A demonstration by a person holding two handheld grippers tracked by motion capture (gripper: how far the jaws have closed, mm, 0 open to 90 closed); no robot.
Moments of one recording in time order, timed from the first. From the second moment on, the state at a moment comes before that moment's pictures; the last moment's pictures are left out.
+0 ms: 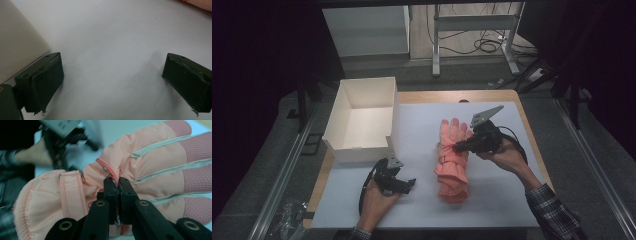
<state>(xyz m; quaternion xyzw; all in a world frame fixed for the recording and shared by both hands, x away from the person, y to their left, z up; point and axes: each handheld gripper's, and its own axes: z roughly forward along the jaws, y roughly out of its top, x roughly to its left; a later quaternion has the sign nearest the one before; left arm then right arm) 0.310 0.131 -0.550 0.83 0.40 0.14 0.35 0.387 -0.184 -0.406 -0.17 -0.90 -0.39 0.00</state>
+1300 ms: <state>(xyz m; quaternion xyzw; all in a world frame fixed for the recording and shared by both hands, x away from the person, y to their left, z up) 0.310 0.131 -0.550 0.84 0.40 0.15 0.34 0.361 -0.227 -0.453 -0.24 -0.88 -0.39 -0.08</state>
